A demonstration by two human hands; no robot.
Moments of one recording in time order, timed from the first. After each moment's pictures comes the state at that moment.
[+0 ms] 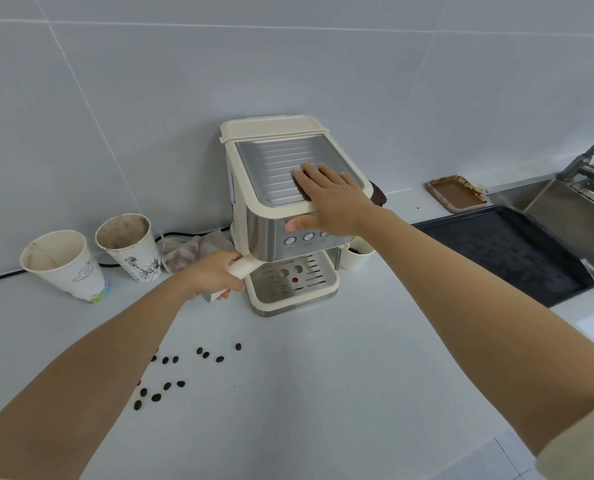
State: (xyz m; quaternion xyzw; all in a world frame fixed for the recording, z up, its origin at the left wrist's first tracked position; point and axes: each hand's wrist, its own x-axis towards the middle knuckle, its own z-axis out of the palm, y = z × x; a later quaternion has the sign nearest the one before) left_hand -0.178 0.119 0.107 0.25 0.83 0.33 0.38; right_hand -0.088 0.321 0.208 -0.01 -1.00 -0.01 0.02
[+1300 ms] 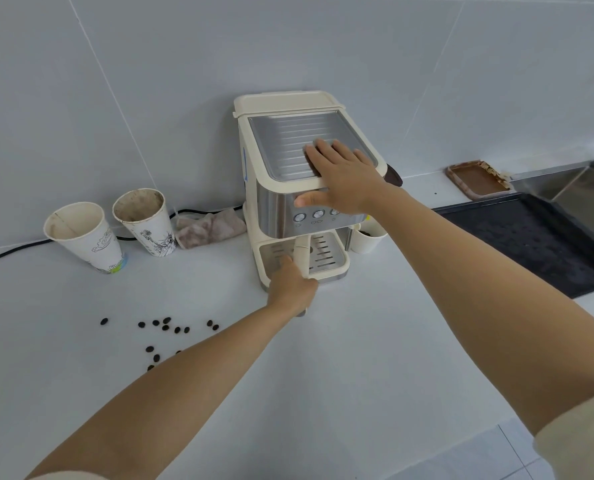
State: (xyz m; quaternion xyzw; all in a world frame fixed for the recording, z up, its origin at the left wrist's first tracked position) left_hand -0.065 0.188 0.087 0.05 0.83 0.46 0.30; right_hand -0.087 0.318 0.210 -0.02 -1.00 -0.01 0.01
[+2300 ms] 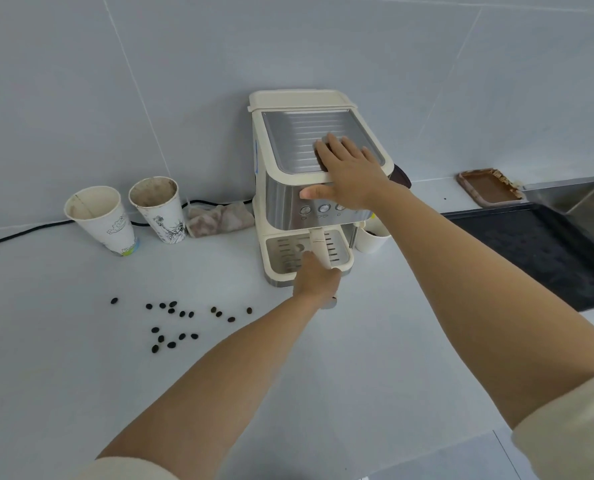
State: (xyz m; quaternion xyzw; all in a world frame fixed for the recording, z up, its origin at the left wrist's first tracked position) left_hand -0.045 0.220 0.089 0.02 0.82 0.49 0.29; right_hand -0.086 0.317 0.208 -0.03 -1.00 0.00 0.01
